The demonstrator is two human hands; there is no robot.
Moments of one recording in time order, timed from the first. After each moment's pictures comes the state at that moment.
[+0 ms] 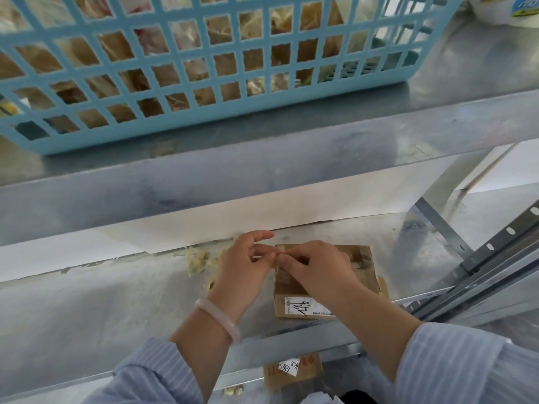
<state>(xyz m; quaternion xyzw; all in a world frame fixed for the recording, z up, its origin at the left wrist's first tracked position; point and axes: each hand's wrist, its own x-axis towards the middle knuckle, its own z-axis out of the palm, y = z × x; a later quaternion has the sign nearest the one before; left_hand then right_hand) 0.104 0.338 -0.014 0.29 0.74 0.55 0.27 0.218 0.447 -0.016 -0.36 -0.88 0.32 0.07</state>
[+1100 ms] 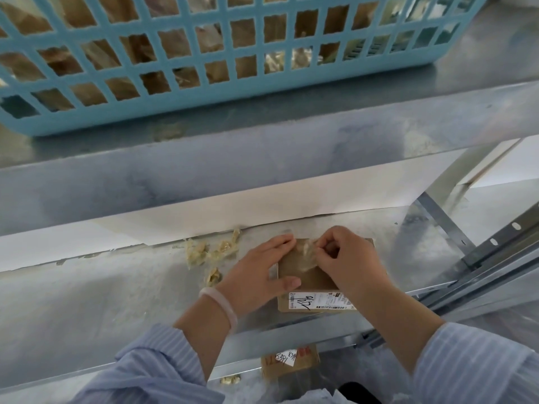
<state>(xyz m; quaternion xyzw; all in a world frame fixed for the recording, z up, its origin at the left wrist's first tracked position) 0.088 0.335 -0.041 0.55 0.74 0.26 0.28 0.243 0.459 -0.016 -0.43 -0.82 0.35 0.15</state>
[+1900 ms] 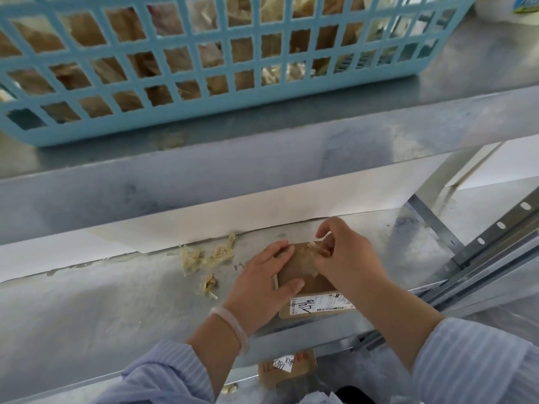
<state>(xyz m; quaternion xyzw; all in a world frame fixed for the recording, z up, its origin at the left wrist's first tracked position) 0.112 0.335 -0.052 0.51 0.78 0.30 0.22 0.244 0.459 0.002 -0.43 -0.83 0.32 0.14</state>
